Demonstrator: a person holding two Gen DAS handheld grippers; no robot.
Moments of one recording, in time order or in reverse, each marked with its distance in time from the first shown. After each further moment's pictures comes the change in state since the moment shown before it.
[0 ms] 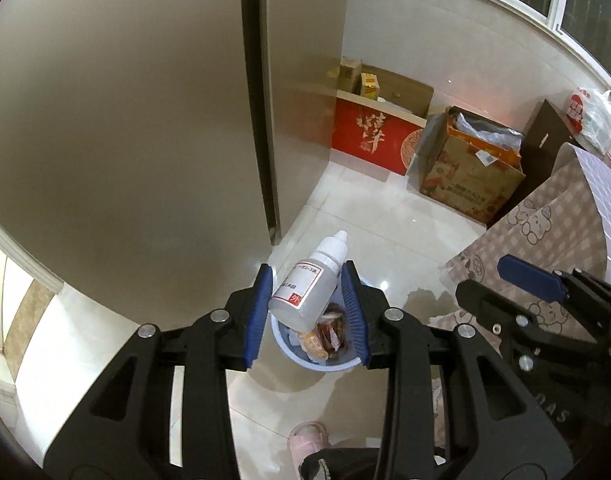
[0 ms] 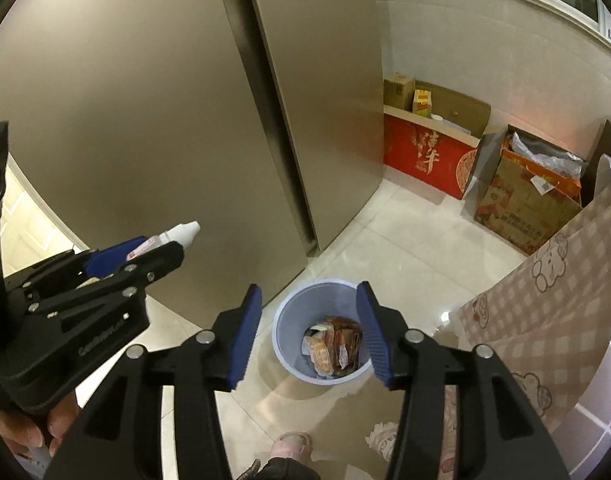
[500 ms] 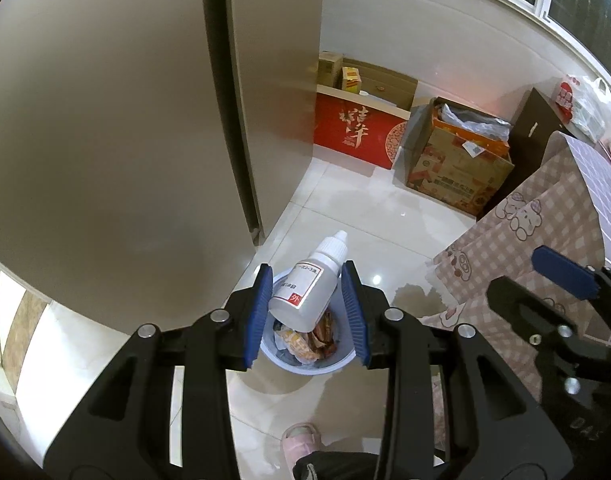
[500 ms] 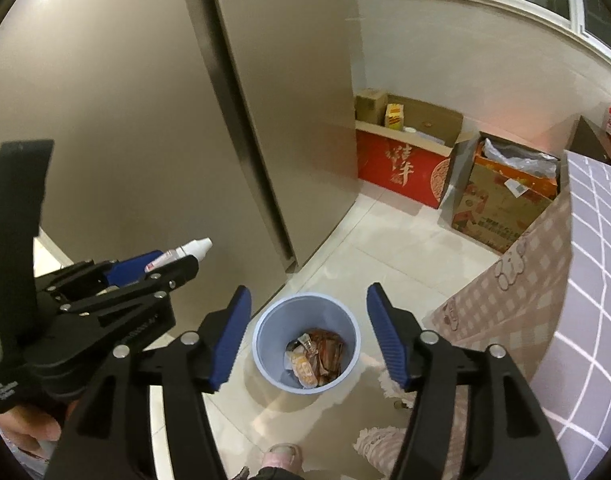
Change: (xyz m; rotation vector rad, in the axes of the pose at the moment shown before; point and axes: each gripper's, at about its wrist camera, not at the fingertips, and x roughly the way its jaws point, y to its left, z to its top) left arm 0.013 -0.030 0.005 0.038 0.011 -0.030; right arm -0.032 -0.029 -0.009 0.051 -0.087 -0.057
